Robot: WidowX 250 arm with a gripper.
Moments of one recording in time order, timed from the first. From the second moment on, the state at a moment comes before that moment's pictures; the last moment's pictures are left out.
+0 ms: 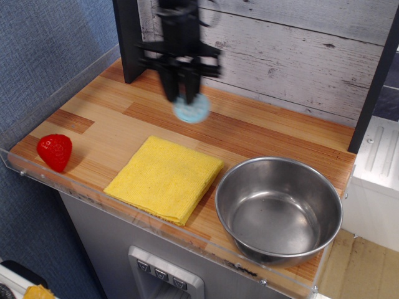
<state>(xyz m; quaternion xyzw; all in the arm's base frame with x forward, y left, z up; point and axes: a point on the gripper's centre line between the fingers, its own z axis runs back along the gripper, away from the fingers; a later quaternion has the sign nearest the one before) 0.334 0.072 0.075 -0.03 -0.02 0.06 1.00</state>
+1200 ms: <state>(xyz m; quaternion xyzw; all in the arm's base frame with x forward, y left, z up) 0.307 0.158 0.062 -0.01 -0.04 0.12 0.99</state>
